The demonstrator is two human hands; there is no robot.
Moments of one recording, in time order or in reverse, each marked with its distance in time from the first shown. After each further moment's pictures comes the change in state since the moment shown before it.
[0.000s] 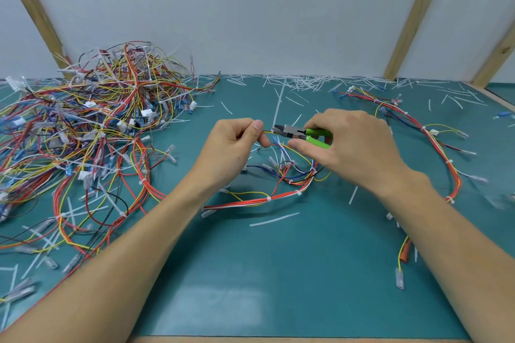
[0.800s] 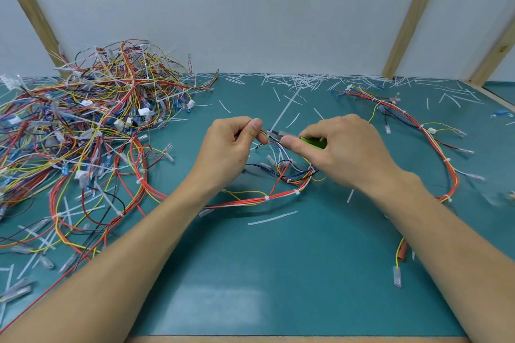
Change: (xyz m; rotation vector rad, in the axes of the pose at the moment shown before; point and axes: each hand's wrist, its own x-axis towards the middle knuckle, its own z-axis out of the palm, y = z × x) left_hand 0.001 0.000 0.005 0.041 0.078 0.029; right_hand -0.001 -0.006 0.004 0.038 -0.140 0.081
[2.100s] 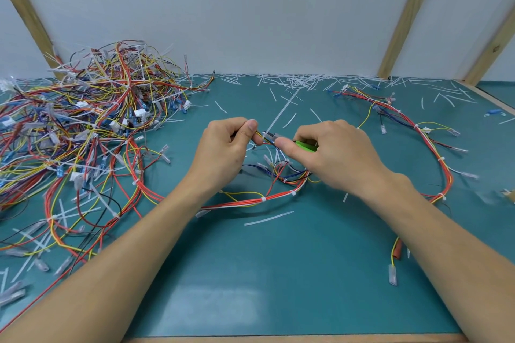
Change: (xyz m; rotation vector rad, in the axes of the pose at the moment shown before) left_hand -0.001 -0.001 0.001 -0.006 0.003 -0.012; right_hand -0.002 -0.001 0.009 0.011 -0.013 0.044
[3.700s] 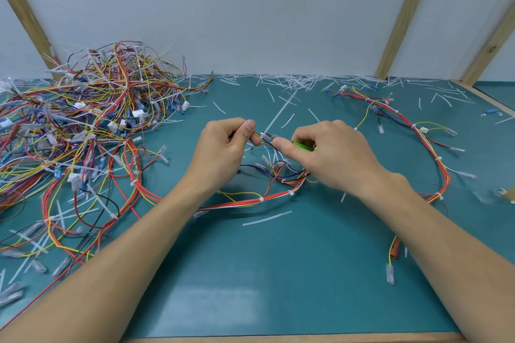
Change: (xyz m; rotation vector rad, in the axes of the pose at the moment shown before) left_hand -0.001 0.001 -0.001 0.000 -0.002 -0.010; right_hand 0.001 0.002 0.002 0.031 0.000 0.006
